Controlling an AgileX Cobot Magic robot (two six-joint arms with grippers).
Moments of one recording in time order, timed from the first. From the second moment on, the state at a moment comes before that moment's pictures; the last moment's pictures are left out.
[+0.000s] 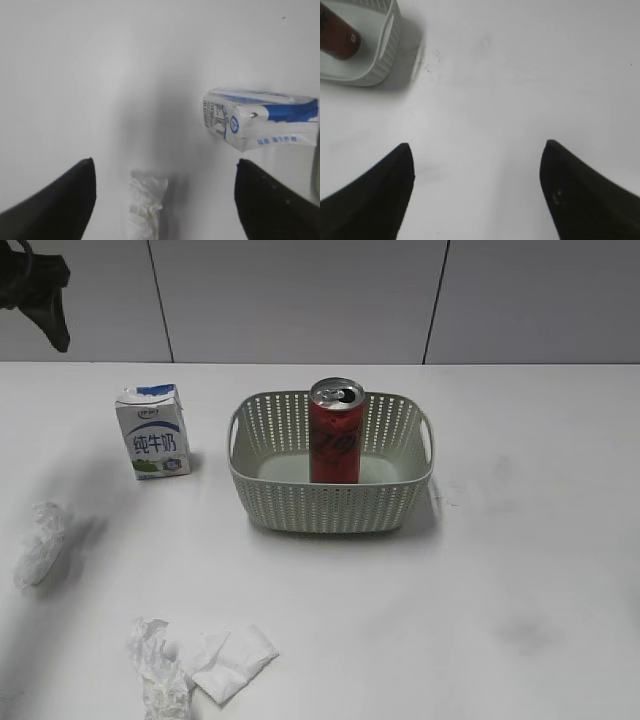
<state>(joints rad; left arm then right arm) -0.10 1.90 -1.72 -0.08 1.21 -0.10 0.11 1.23 -1.23 0.08 1.08 -0.15</state>
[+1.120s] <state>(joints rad) -0.10 0.92 -0.89 0.06 1.12 -0.08 0.11 0.14 -0.43 0.09 0.91 -0.15</state>
